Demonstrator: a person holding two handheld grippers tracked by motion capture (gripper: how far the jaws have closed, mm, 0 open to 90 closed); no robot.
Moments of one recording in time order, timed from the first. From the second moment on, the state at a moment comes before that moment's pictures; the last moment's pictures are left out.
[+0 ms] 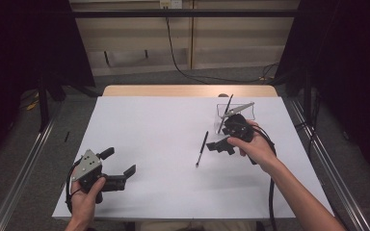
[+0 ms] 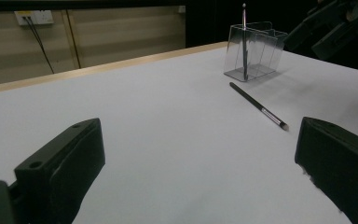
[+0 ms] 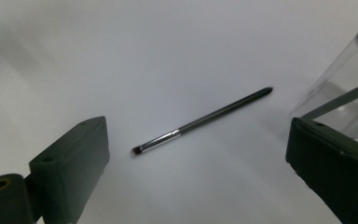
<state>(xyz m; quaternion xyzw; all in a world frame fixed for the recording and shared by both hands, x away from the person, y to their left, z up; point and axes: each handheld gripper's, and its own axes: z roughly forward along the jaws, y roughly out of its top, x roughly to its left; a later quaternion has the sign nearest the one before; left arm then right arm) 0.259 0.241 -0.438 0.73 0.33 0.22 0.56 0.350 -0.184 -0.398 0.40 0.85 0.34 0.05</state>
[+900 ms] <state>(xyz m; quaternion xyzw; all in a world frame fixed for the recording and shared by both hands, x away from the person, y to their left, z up) 0.260 0.240 -0.439 0.73 0.33 0.21 0.56 0.377 -0.149 -0.420 0.45 0.88 0.18 -0.03</state>
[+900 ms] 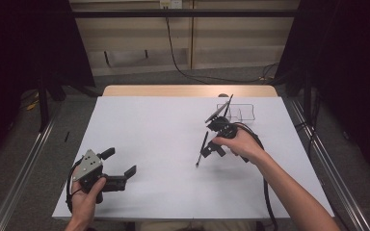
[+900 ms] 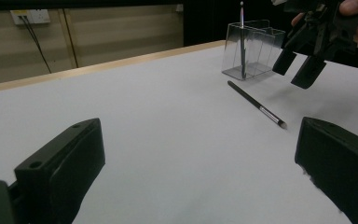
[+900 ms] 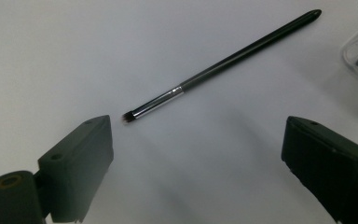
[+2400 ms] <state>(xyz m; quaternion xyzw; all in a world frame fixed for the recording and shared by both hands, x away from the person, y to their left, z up) 0.259 0.242 -0.438 0.74 0.33 0.21 0.56 0.394 -0.116 -0.446 0.50 0.86 0.14 -0.02</state>
